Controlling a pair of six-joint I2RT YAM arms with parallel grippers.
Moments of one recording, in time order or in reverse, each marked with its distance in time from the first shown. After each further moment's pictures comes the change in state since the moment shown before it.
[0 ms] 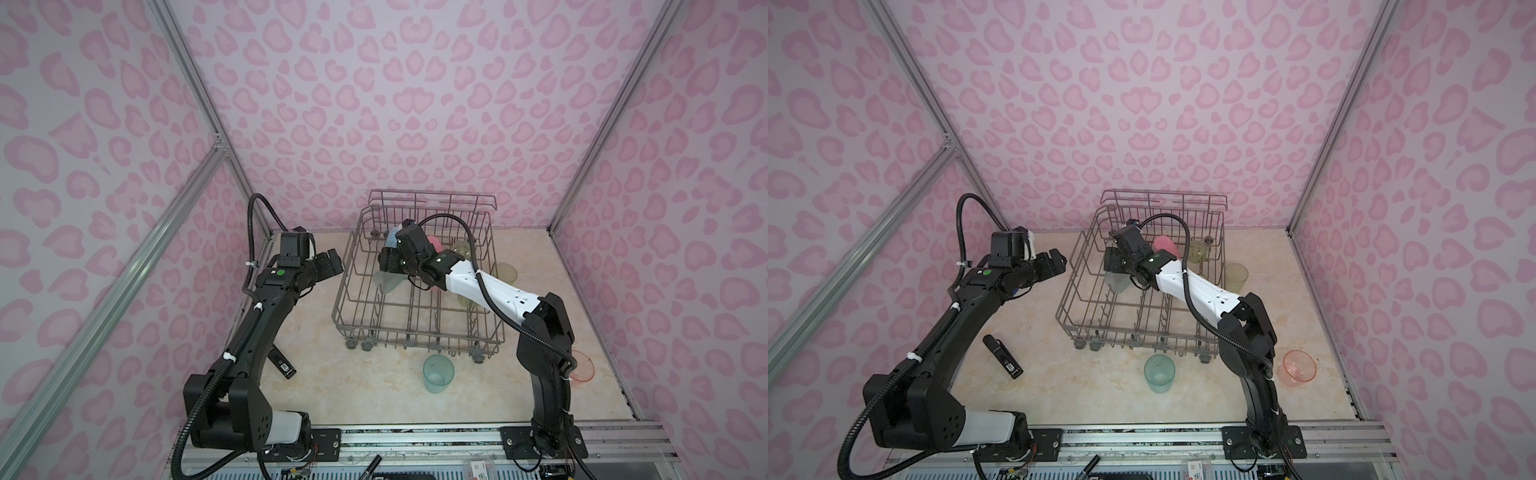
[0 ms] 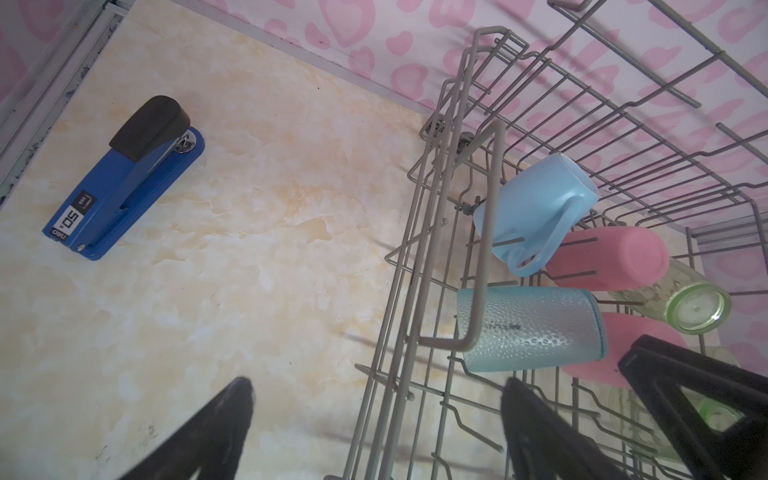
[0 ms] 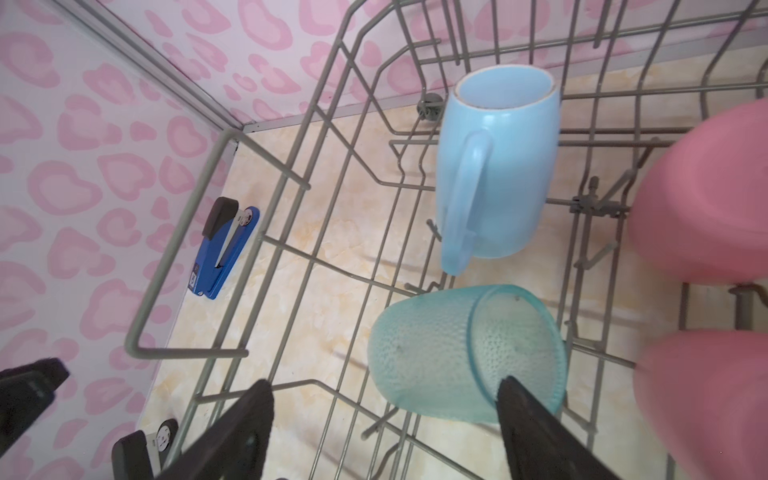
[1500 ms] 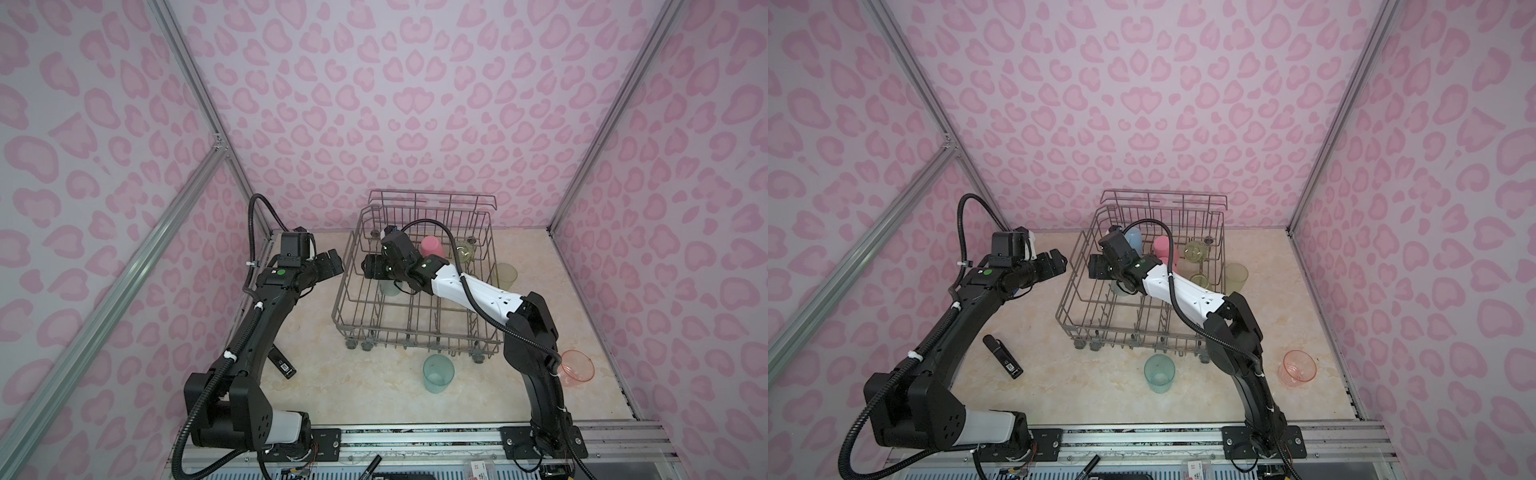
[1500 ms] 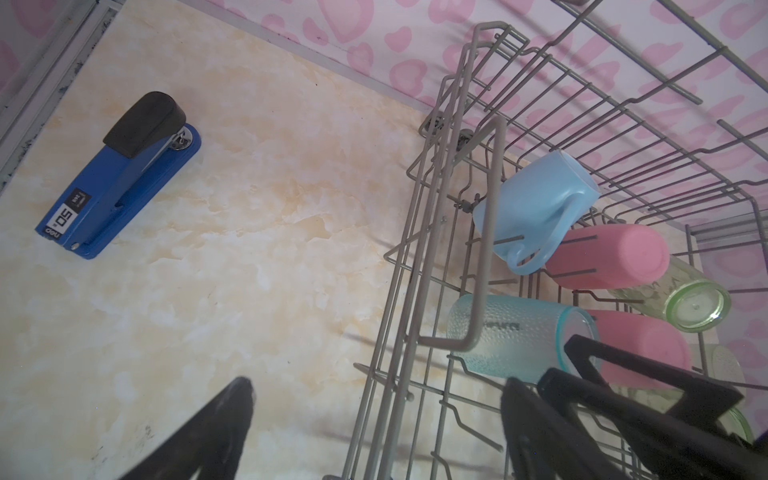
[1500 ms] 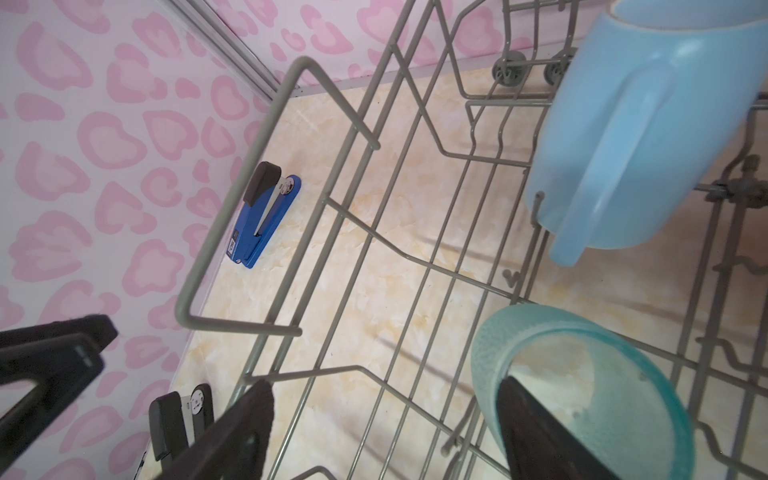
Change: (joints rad) left arm 0.000 0.005 -0.001 0.001 0.003 0.000; right arm 0.068 0.087 0.081 0.035 -0.076 -0.005
